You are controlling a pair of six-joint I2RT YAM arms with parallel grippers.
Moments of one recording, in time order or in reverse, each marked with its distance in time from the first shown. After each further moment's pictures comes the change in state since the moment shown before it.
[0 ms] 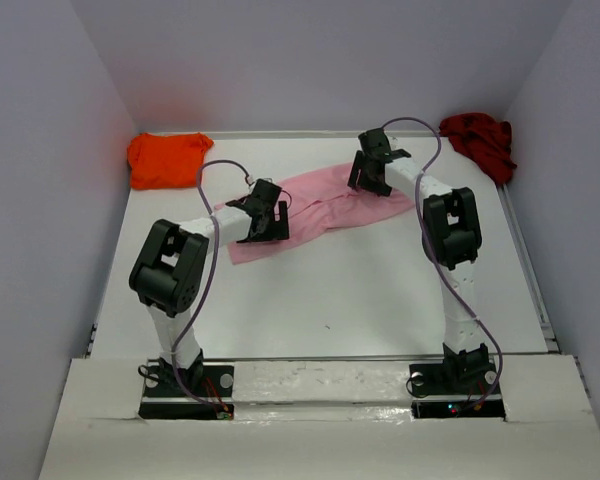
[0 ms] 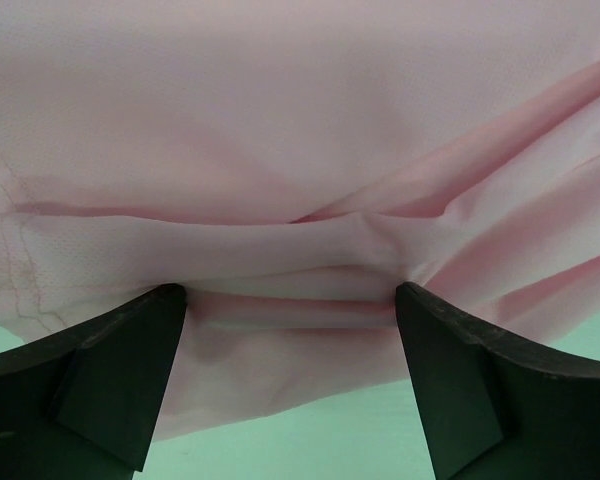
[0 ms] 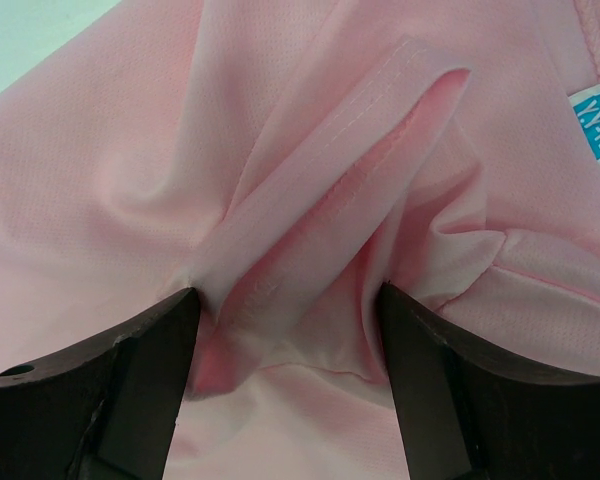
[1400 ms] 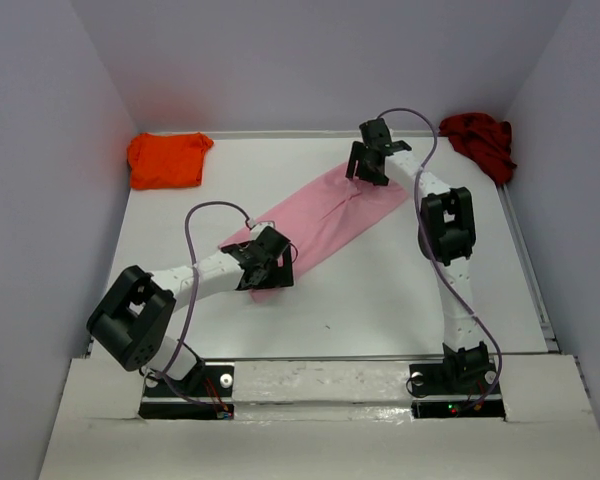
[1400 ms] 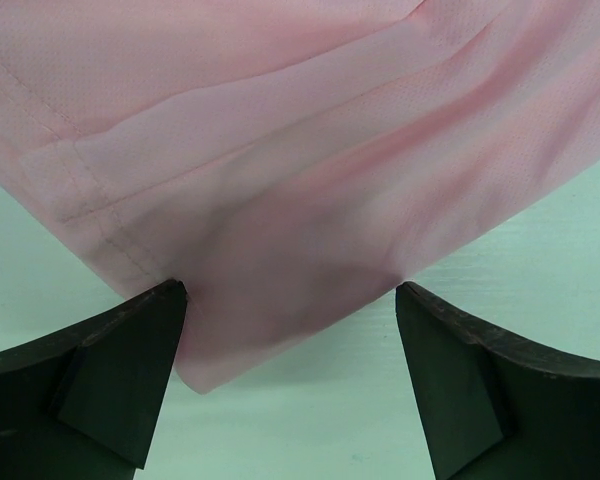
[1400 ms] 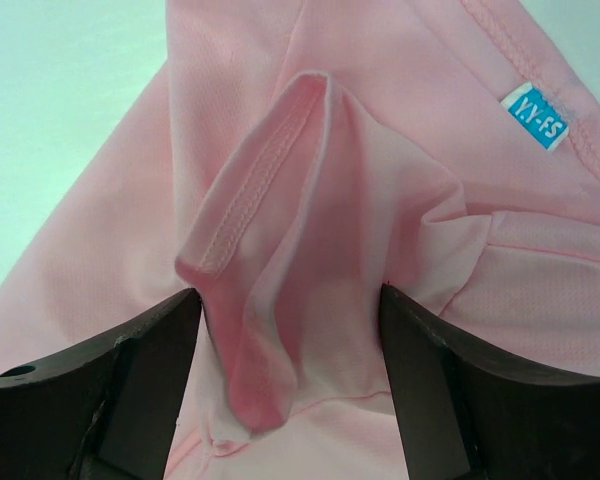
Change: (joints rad) left arm -0.249 -0.382 -0.384 -0.087 -0.029 -0.241; right arm -0.019 0.082 0.174 -0.045 -0.071 -0.079
